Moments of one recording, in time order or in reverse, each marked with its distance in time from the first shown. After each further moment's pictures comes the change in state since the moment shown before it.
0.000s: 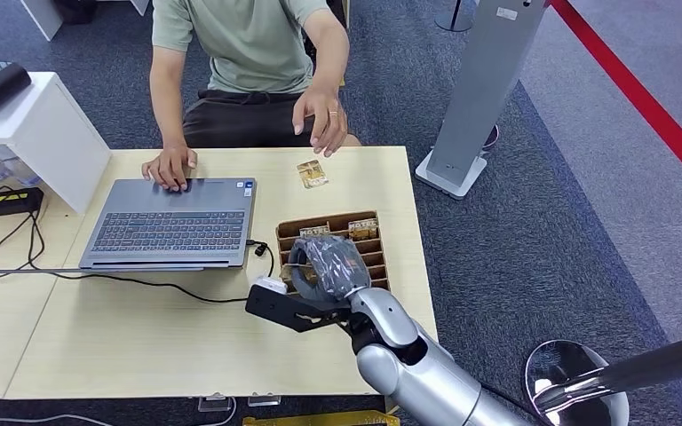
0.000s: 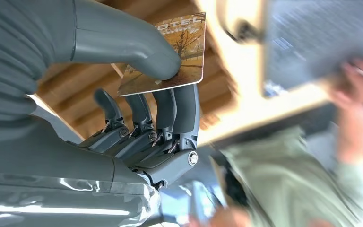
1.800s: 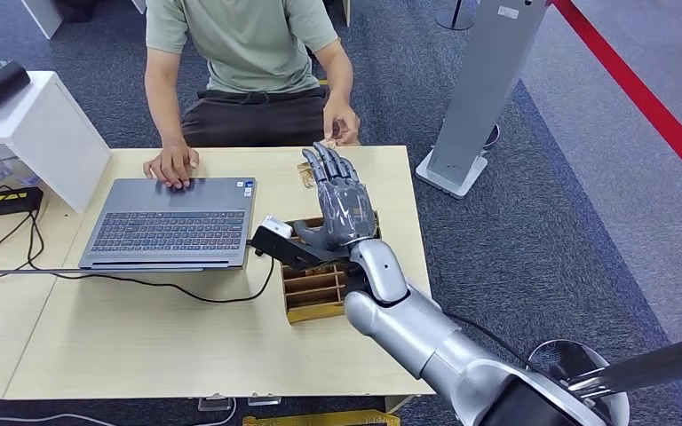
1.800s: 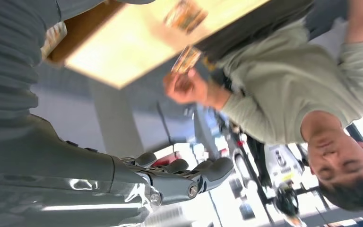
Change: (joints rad) left arm 0.004 0.005 0.025 0.005 0.075 0.002 0.009; right arm 0.240 -0.146 -0.234 -0.377 -0.123 -0.365 -0.201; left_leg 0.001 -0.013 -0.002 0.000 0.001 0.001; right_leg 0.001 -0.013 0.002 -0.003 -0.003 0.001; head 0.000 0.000
